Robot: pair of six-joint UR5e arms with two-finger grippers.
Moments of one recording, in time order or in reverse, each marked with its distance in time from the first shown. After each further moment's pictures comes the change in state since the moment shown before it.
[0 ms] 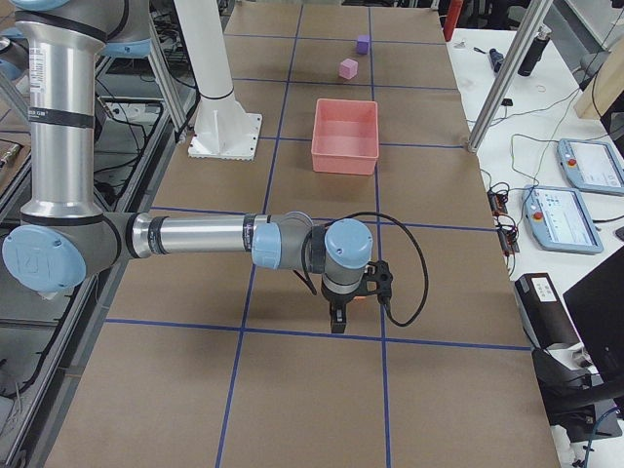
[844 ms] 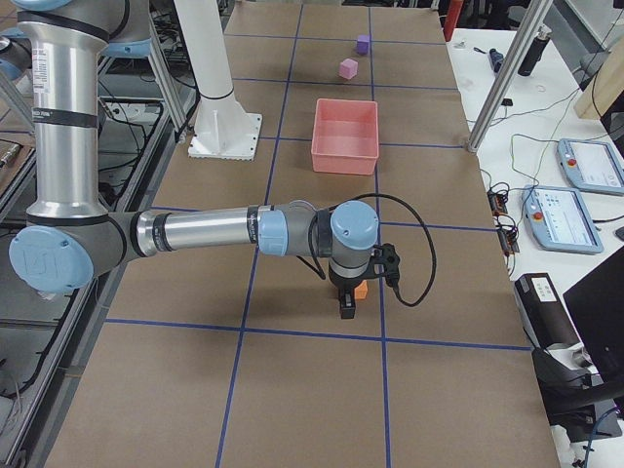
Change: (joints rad) left arm 0.034 -0.047 -0.041 -0.022 -0.014 -0.031; right arm -0.024 0.043 0.039 -0.002 0.003 0.013
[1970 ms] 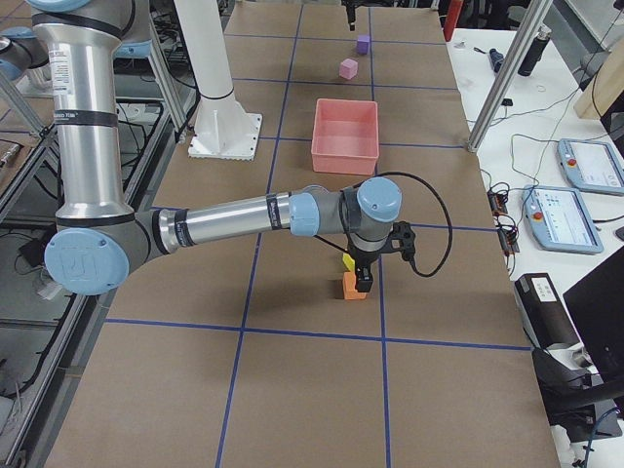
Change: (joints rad) left arm 0.498 -0.046 -0.108 -0.464 0.157 -1.241; right arm -0.115 0.071 -0.012 0.002 0.009 0.138
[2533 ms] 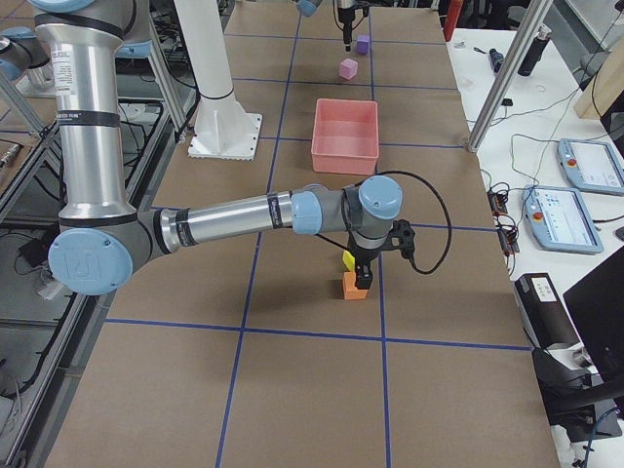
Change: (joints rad) left arm 0.129 -0.047 0.010 -0.004 0.093 0.259; right arm -0.005 0.001 0.002 0.000 0.002 0.002
